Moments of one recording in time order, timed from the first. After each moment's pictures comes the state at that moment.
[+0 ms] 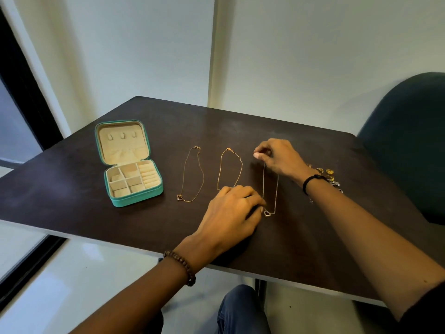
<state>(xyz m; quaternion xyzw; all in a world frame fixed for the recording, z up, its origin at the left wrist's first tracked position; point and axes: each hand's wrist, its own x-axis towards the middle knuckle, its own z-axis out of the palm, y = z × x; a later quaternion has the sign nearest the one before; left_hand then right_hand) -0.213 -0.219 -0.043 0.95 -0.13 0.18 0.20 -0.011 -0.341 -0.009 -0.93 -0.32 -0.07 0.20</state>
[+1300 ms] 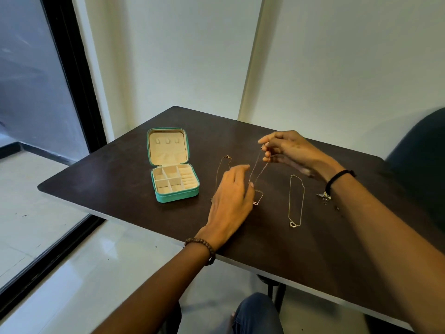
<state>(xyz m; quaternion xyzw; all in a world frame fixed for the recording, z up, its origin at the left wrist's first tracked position) -0.217 -0.174 -0.041 0.88 0.03 0.33 0.34 -0.076 -0.285 0.067 -0.75 -0.27 0.21 0.56</state>
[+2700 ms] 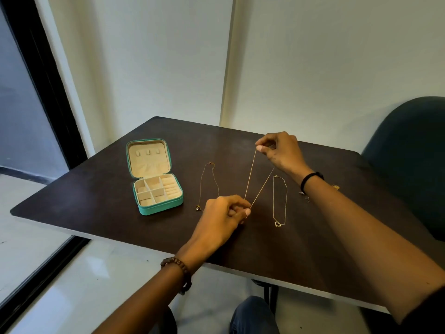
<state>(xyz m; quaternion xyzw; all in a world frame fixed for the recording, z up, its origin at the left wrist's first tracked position) -0.240 -0.182 -0.030 0.87 0.02 0.11 0.47 -0.046 -0.301 0.044 -0.88 -0.28 -0.13 0.36</state>
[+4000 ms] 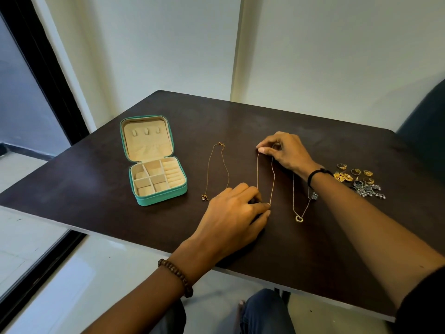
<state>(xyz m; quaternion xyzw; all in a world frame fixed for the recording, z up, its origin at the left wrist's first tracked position) -0.229 -0.177 -0.048 0.96 -0.14 0.23 0.12 0.008 -0.289 -0.031 -0.89 -0.34 -0.05 0.31</state>
